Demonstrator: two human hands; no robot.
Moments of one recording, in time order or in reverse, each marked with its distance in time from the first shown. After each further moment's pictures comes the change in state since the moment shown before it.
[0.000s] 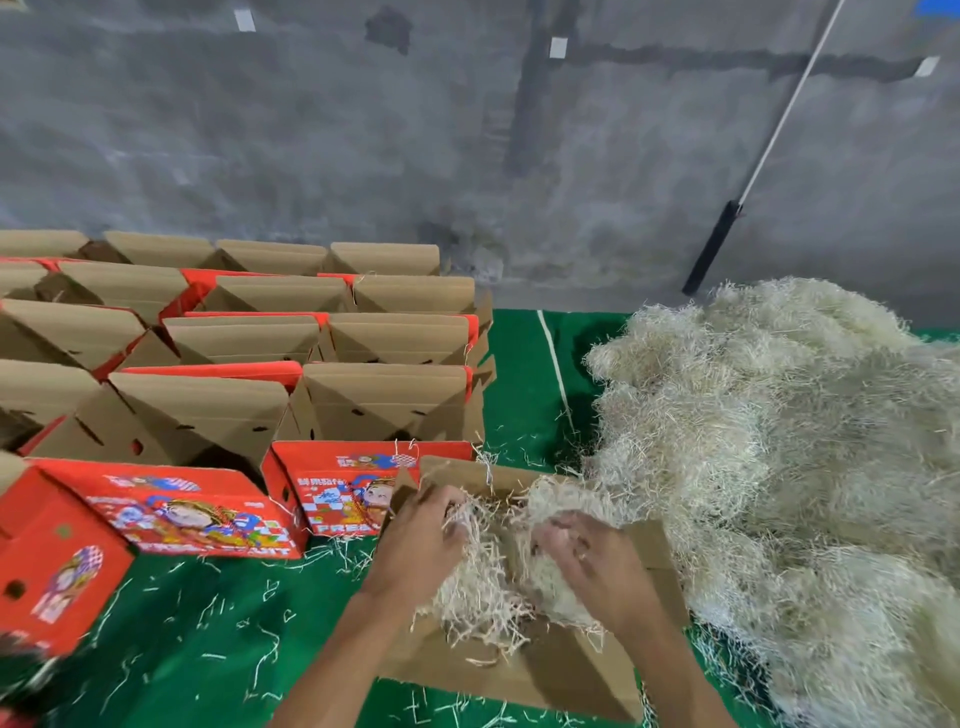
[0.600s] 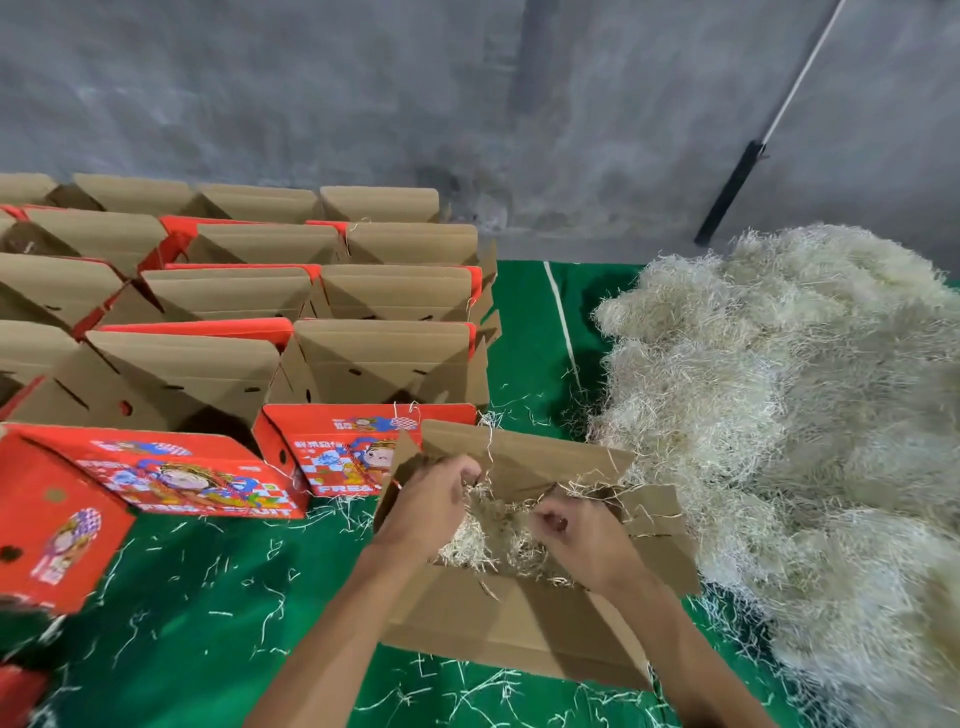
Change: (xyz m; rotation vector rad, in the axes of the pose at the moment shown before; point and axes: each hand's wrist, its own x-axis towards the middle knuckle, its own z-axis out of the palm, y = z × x) left_hand 0.019 -0.008 0.011 -0.052 -0.142 -0.056; right_hand 0.019 0.013 0.028 0.000 -0.140 -0.074
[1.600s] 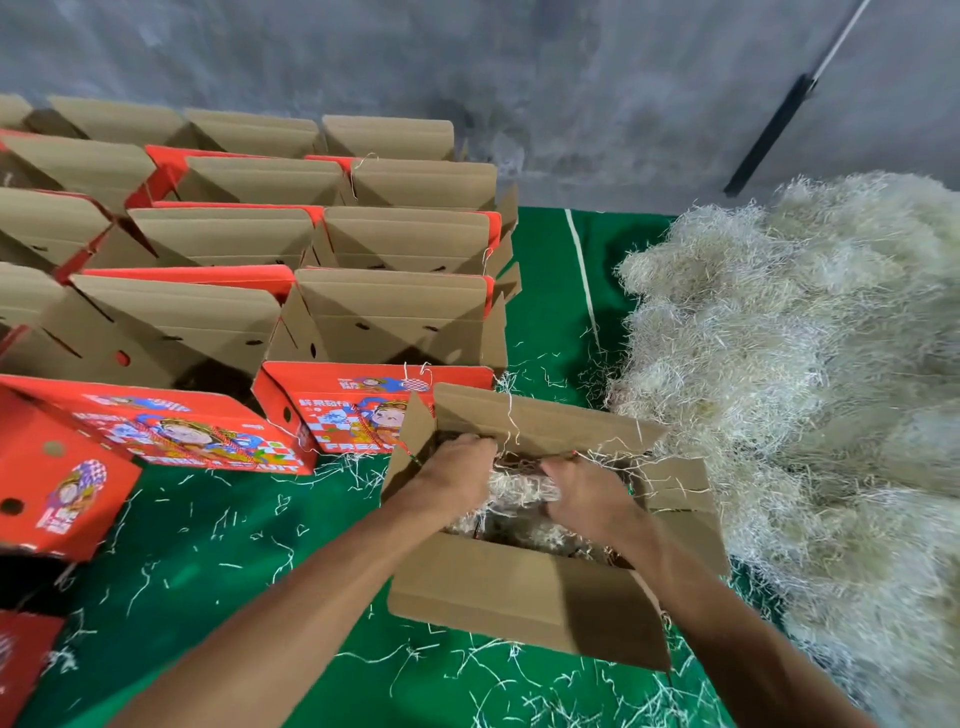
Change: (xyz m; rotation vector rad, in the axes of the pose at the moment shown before) left_hand 0.039 -0.010 0.033 0.348 -0.259 0.048; right_hand 0.050 0.022 0.025 -0.401 -0.294 0.078
